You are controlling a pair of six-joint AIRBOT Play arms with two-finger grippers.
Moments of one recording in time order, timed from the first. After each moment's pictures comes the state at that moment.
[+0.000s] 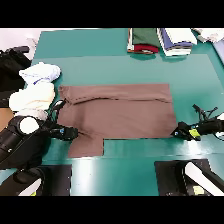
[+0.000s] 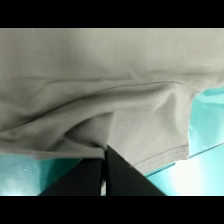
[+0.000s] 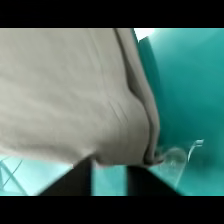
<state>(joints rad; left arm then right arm) -0.36 -0.81 0.55 1.13 -1.05 -1.67 -0.52 -1.01 0.48 -1.13 1.29 1.30</state>
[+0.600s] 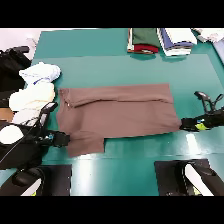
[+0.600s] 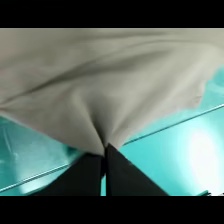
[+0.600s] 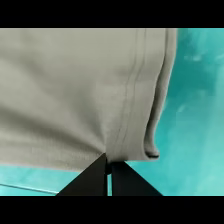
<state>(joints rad) -0.36 -0.60 0.59 1.23 -1.27 -1.73 -0.34 -0.80 0.66 -1.31 1.41 1.33</state>
